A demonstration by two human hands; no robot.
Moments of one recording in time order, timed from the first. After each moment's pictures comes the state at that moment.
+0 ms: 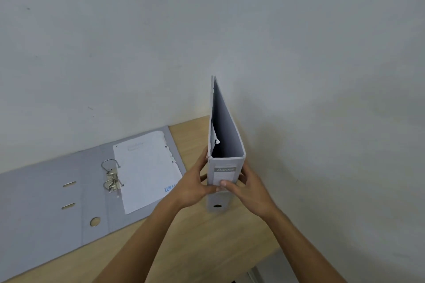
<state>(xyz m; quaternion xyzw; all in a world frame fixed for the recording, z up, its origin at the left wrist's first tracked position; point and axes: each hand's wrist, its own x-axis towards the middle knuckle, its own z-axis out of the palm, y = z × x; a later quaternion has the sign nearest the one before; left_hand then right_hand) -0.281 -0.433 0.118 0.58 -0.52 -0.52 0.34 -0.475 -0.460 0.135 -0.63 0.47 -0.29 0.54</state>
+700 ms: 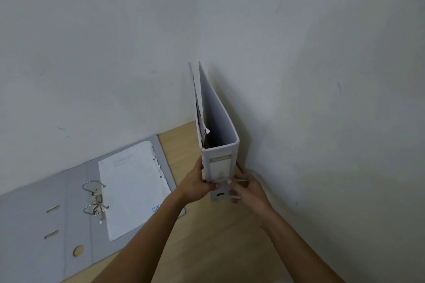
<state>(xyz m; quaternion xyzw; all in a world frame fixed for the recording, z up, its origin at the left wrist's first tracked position) -0.307 -0.538 0.078 0.67 -0.52 -0.48 0.24 -0.496 -0.547 0.083 -0.41 0.58 -0.26 0.65</state>
